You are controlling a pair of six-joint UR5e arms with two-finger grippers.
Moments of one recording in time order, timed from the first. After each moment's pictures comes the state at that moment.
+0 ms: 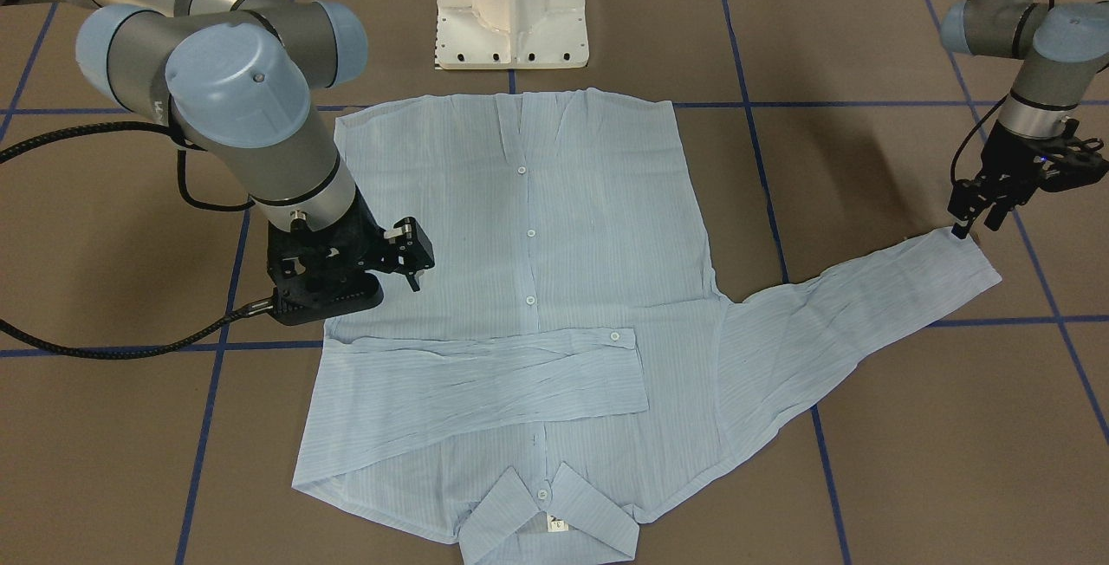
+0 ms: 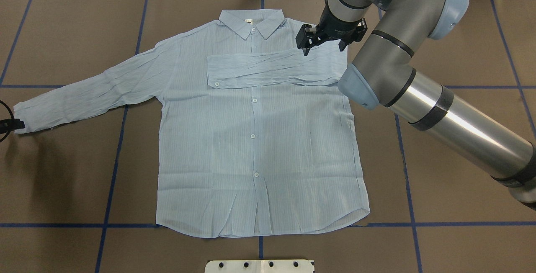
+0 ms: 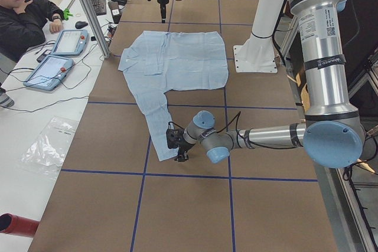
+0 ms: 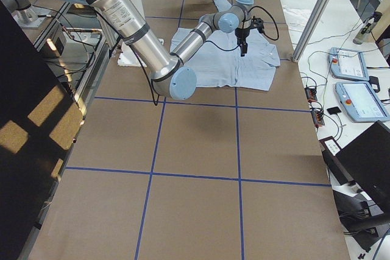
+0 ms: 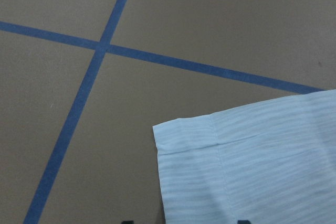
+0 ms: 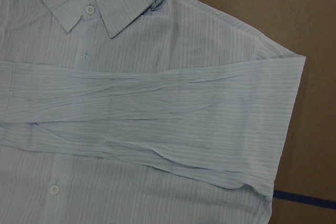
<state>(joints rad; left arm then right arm) -0.87 -1.36 -1.50 -2.66 -1.76 -1.19 0.84 -0.81 1.55 -1.59 2.07 0.80</state>
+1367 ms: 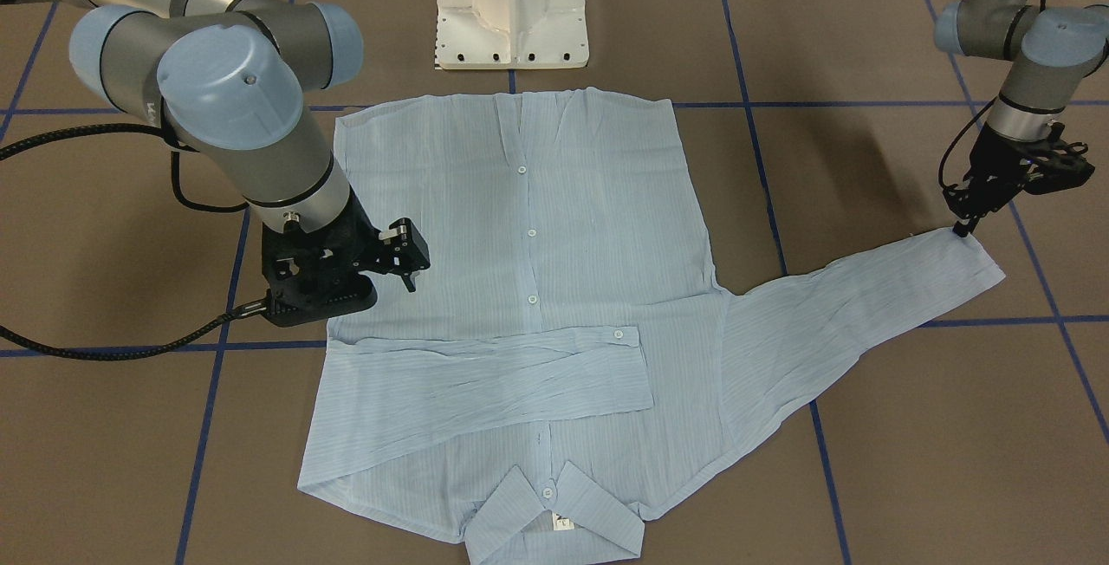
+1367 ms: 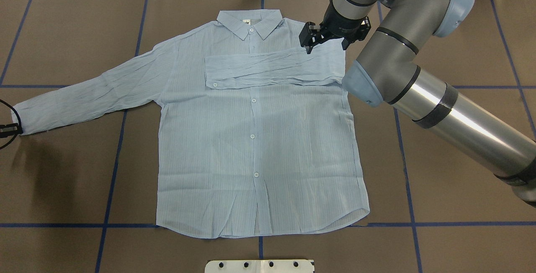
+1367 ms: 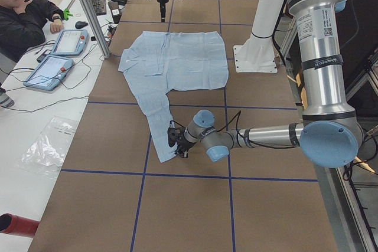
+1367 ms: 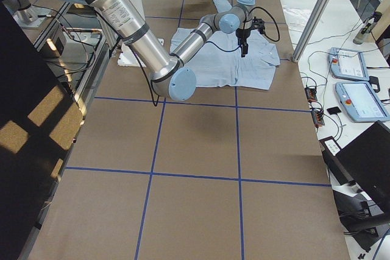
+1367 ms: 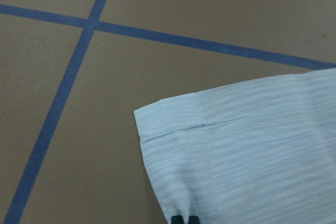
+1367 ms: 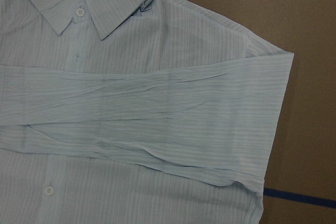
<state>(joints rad) -0.85 -1.36 -1.51 -2.66 -1.76 -1.18 0.86 -0.81 1.56 -1.59 2.09 0.80</state>
